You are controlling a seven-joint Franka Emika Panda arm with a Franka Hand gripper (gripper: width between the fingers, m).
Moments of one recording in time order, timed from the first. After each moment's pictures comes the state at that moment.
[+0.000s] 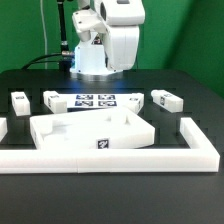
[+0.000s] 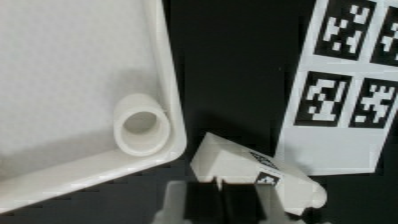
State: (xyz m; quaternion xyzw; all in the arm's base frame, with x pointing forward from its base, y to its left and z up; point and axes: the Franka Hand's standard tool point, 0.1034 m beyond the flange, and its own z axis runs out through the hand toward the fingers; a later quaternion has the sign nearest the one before) arm 0.485 -0.011 0.118 -0.66 -0.74 0.10 0.11
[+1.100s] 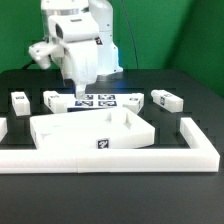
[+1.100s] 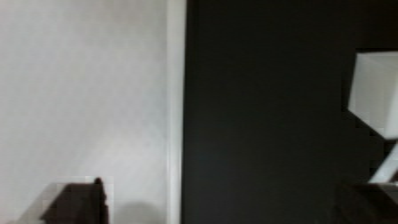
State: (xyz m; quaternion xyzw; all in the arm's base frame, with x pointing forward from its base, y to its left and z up) arm 0.480 -0.087 0.055 -0.59 -0.81 0.00 0.05
